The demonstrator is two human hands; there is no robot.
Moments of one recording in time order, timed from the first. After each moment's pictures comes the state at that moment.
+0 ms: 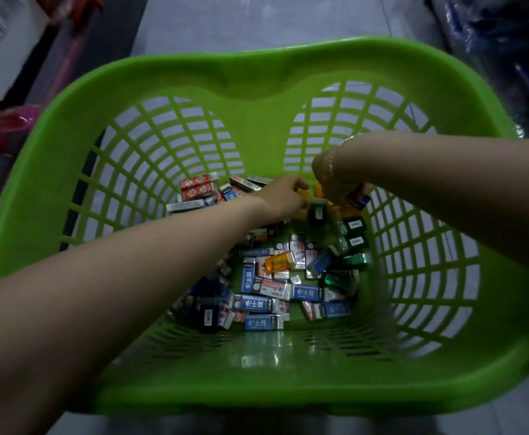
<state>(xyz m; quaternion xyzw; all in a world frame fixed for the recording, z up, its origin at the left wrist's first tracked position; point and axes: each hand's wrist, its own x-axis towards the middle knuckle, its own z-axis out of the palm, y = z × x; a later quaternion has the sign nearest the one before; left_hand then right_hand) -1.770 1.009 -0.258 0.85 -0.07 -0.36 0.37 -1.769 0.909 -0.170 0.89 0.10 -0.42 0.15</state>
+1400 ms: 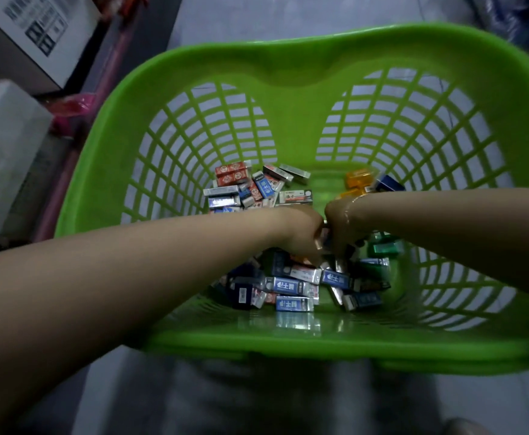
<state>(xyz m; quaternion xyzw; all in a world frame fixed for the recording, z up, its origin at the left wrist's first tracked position) -1.817 1.041 -0.244 0.87 -0.32 -0.38 0.02 -1.812 0.930 -0.244 0.87 0.09 -0.48 0.02</state>
